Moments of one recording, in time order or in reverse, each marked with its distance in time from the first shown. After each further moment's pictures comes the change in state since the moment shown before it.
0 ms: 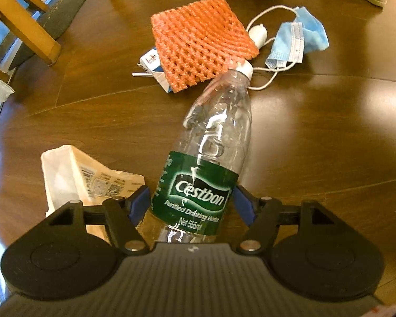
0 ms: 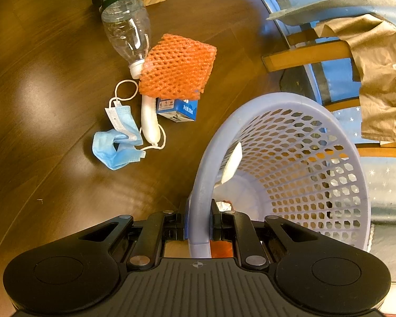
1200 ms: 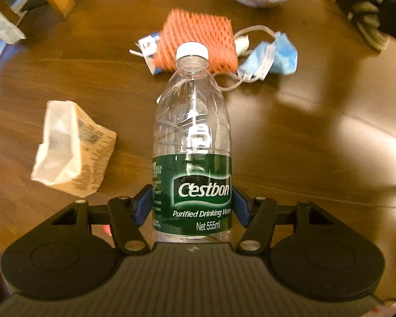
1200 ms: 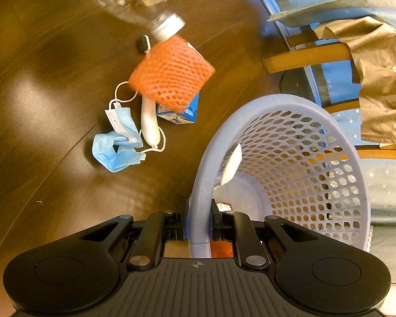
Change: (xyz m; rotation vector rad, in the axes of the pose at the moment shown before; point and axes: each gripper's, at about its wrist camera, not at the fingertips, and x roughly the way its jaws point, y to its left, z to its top) left arm -0.070 -0.013 0.015 -0.274 0.122 -0.106; right arm -0.002 0.000 0.000 -0.003 -0.004 -0.005
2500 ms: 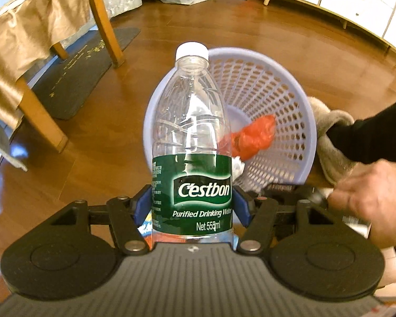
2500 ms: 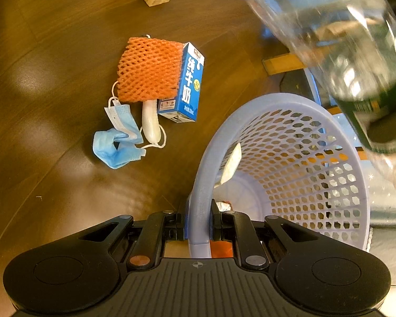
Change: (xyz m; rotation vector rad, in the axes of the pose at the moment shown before) left arm -0.123 -0.049 0.191 -0.014 -0.348 -0.050; right arm -0.002 0.001 -0.004 -0.008 -0.010 -0.001
